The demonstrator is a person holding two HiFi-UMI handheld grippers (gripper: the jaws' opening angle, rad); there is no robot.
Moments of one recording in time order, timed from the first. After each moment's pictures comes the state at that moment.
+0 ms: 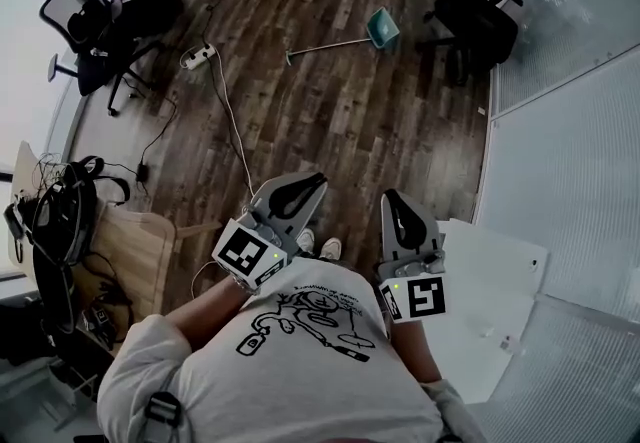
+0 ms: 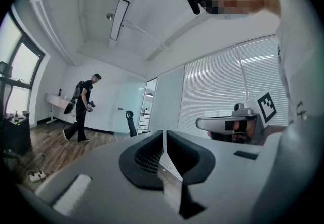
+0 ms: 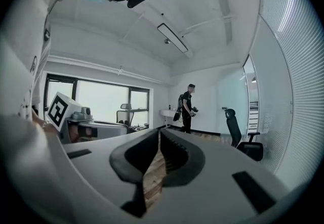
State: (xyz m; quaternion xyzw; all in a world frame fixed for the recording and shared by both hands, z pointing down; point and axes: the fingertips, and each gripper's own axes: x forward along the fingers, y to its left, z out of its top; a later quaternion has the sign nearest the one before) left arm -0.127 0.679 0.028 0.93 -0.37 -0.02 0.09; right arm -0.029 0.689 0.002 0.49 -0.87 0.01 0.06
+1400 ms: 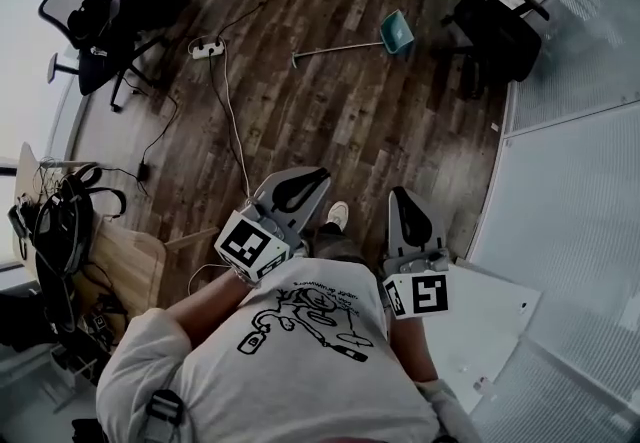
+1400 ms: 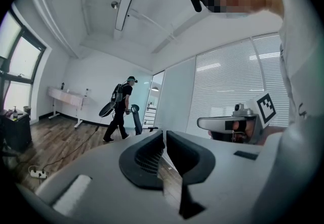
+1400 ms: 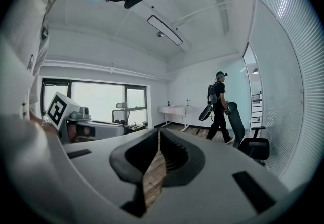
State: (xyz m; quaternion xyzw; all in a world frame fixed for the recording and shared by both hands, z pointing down) left arm -0.090 0.508 0.059 0.91 -0.39 0.01 0.12; right arm 0.019 0.512 0.034 0.48 -0.87 0.04 0.06
